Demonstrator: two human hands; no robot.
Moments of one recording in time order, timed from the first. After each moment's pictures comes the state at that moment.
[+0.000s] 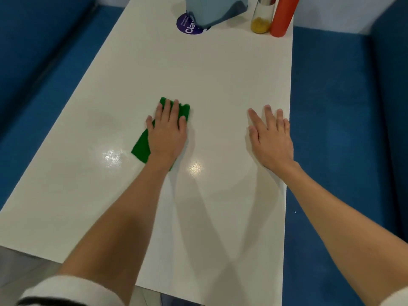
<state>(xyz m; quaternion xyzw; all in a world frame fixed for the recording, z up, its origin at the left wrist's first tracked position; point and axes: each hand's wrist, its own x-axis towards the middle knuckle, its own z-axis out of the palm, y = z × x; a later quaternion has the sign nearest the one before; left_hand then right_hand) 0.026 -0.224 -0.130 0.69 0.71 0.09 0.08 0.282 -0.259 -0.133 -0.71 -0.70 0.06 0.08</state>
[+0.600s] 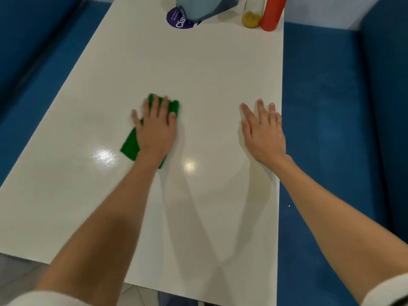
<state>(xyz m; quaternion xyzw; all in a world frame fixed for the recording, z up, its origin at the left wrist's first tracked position) 0.022 -0.227 -0.128 0.68 0.73 0.07 0.06 0.280 -0.261 -0.133 -0.71 -0.70 0.07 0.08</state>
